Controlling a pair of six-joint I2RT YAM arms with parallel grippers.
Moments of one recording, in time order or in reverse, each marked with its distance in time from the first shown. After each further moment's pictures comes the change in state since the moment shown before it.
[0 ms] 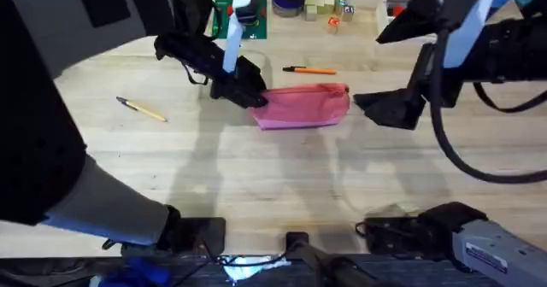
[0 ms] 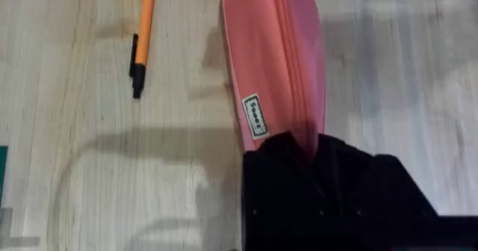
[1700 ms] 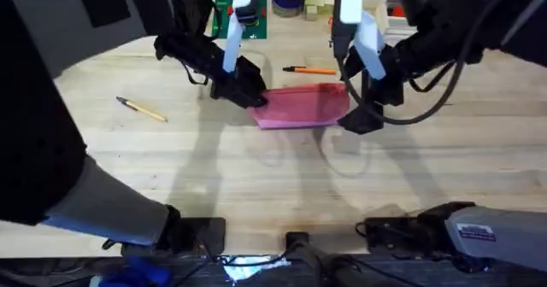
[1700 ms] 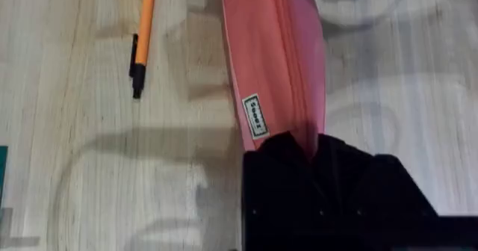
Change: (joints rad) left arm 0.000 0.000 0.000 0.000 0.000 0.000; right arm 0.012 0.419 0.002 -0.028 0.002 -0.234
